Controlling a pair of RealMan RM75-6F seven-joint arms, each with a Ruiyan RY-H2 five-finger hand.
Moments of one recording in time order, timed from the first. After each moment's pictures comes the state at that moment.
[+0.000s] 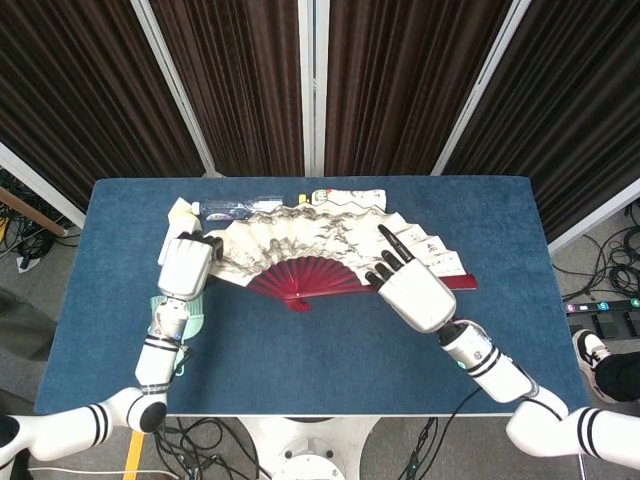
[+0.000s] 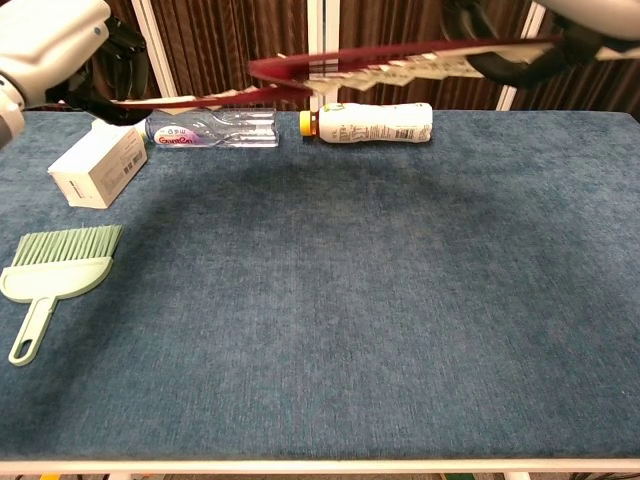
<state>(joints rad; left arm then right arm) -0.63 -1.69 -0.25 -1.37 1.25 1.34 0.51 0.71 -1.29 0.07 -1.64 -1.64 1.29 -0.53</state>
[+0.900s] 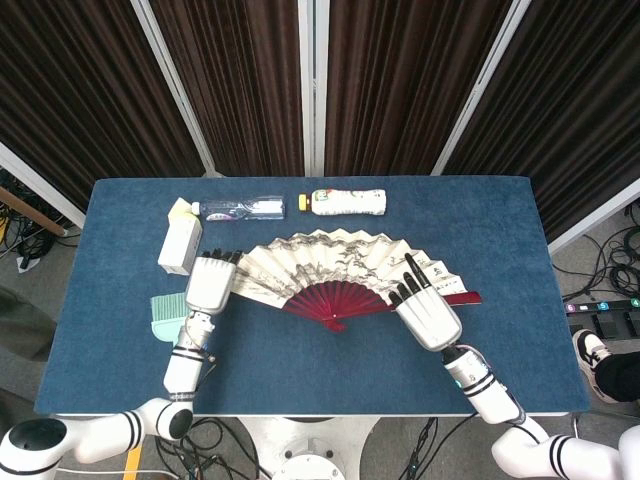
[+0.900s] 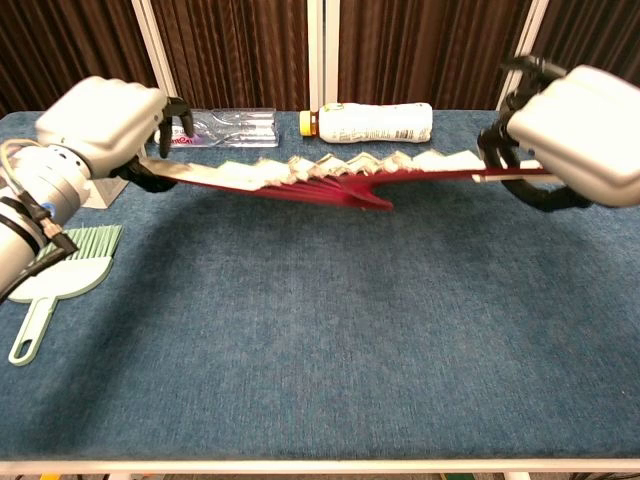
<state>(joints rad) -0.65 -1.88 -0.22 -1.18 1.19 1.28 0.63 0.54 -1.56 0.02 -1.34 -1.61 1.31 -0.61</state>
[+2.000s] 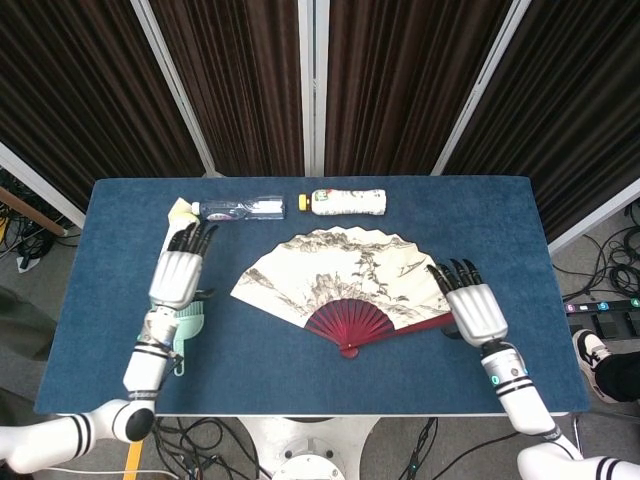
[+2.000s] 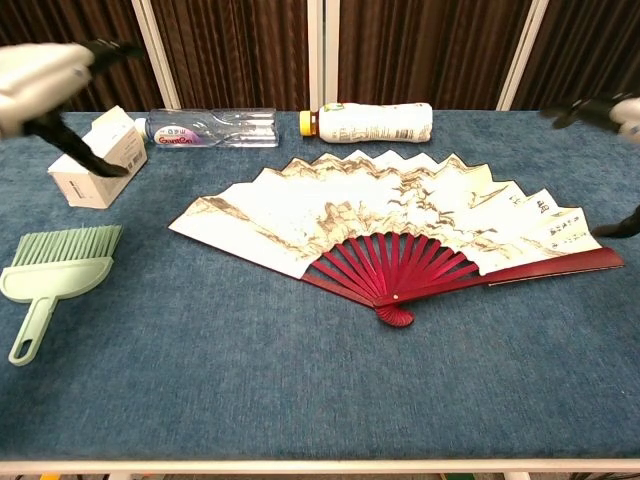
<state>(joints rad) -0.56 -1.57 -0.24 -1.47 1.15 1.22 0.43 0.44 -1.30 0.10 -1.65 -1.29 1.16 -0.38</state>
